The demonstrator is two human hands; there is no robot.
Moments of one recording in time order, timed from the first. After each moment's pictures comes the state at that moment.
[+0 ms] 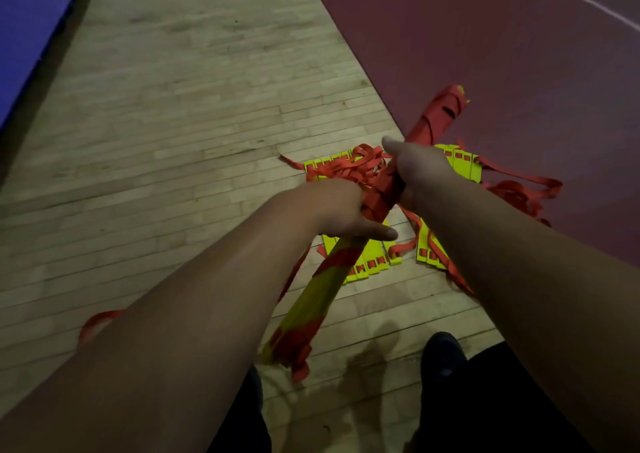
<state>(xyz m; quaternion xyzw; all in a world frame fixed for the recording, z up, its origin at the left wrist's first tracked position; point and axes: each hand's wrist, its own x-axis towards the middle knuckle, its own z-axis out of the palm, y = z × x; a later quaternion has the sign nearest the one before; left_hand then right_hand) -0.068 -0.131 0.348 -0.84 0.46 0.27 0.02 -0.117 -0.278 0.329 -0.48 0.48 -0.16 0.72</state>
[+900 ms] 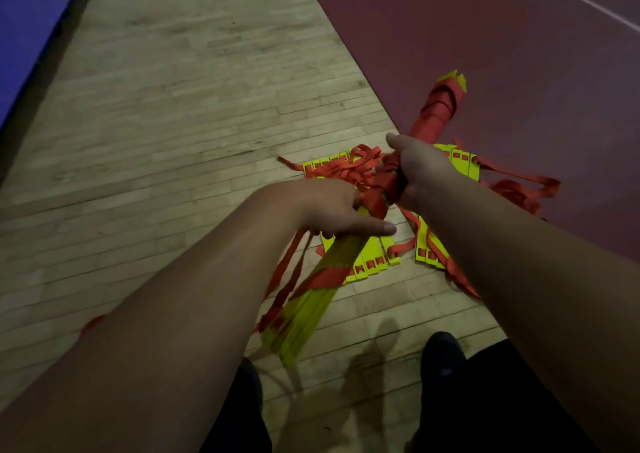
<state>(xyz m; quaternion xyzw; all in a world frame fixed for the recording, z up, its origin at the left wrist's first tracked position) -0.060 -0.124 0.359 -0.82 0.45 0.36 -0.04 -0.119 -0.279 0.335 -0.42 0.46 -0.13 0.78</state>
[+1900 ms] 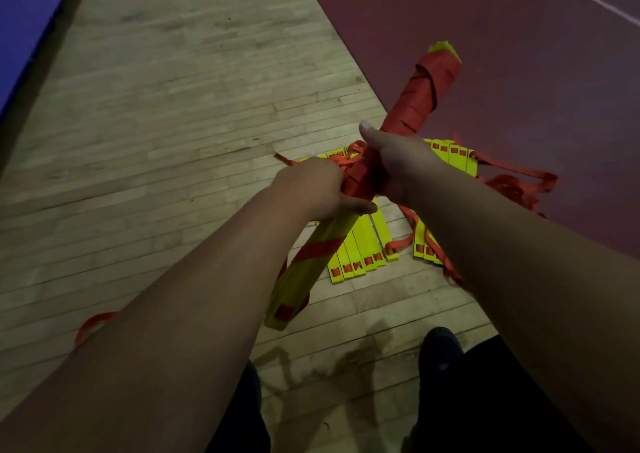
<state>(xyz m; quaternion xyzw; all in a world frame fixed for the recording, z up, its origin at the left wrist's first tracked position) -0.052 -0.130 0.347 -0.89 0.41 0.18 0.00 -0.114 -0.266 0.338 -0.49 0.40 -0.11 0.77</state>
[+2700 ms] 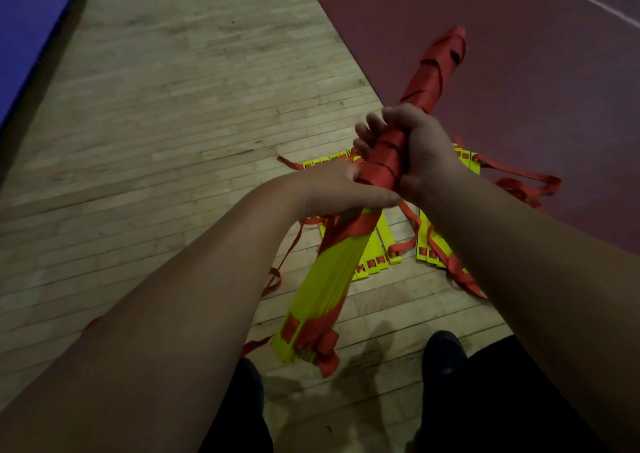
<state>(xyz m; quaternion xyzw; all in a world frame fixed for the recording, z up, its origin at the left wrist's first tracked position) -0.058 -0.125 0.370 -0.79 0.37 0.40 -0.27 -0.124 -0.266 0.367 -0.32 0.31 -0.16 0.88</state>
